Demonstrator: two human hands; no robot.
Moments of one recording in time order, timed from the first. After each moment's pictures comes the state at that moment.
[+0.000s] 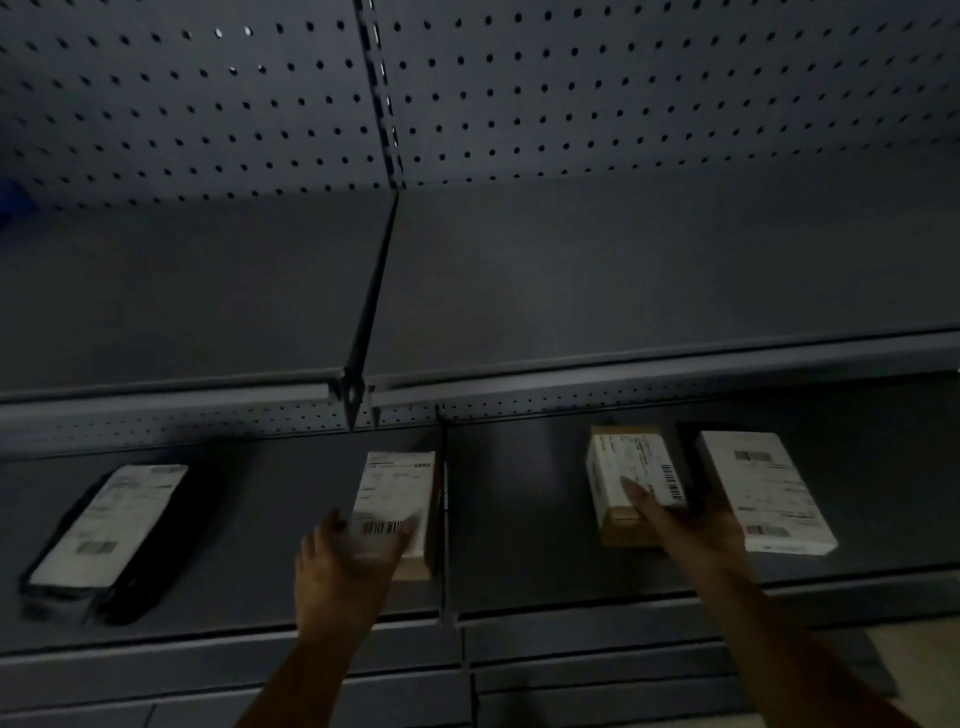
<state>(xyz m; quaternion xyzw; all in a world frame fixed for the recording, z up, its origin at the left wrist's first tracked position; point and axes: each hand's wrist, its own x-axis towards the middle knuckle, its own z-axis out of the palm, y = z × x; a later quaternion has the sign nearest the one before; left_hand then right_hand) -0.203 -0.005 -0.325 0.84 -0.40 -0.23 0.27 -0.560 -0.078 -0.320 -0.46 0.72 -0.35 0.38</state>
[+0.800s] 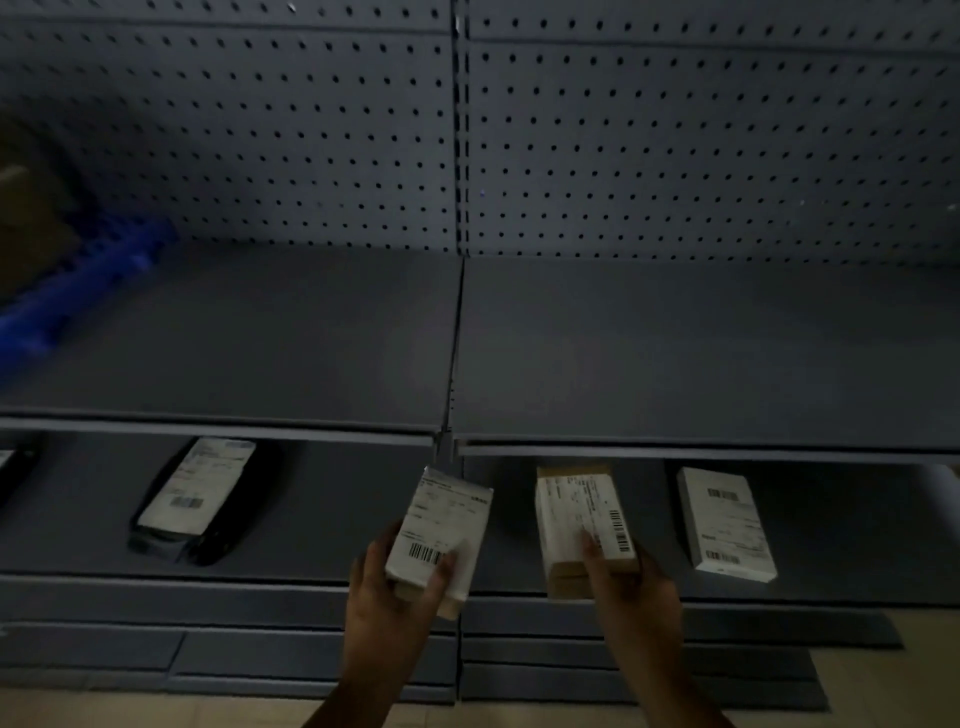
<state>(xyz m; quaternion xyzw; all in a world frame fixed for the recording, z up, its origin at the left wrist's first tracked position) -0.250 0.077 -0.248 0.75 -0.35 -0.30 0.47 -0.485 0.021 -0.222 -0.45 0.66 -0.42 0.43</state>
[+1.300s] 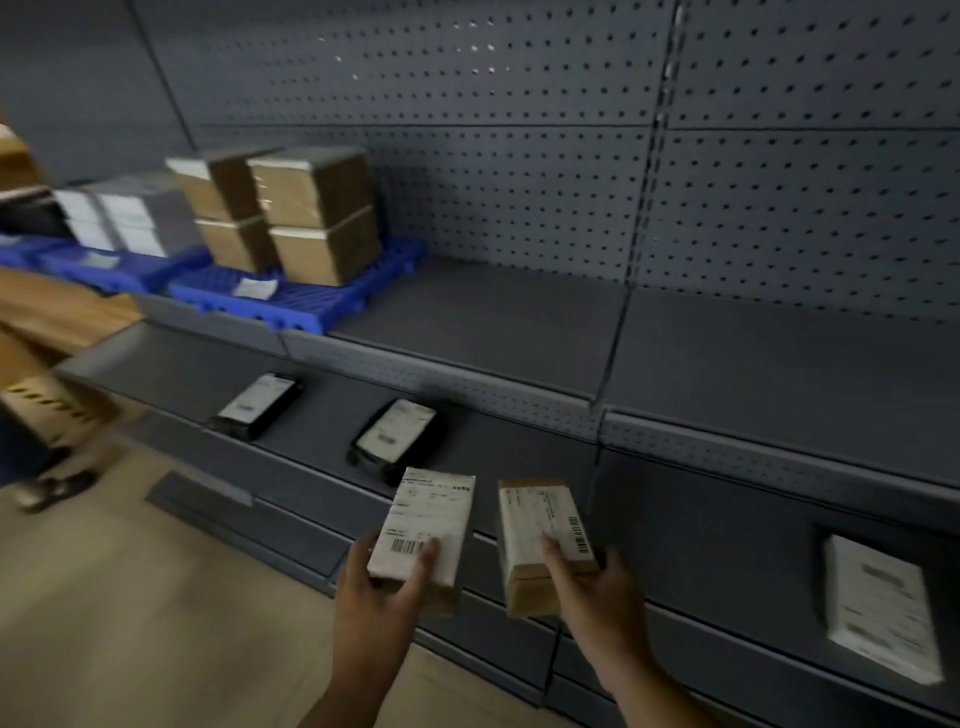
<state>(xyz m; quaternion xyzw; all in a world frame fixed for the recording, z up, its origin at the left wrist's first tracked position) -0.209 0.237 -0.168 0.79 -0.19 -0.16 0.56 -0.385 0.103 -0.173 -0.55 0.57 -0.30 0.54</state>
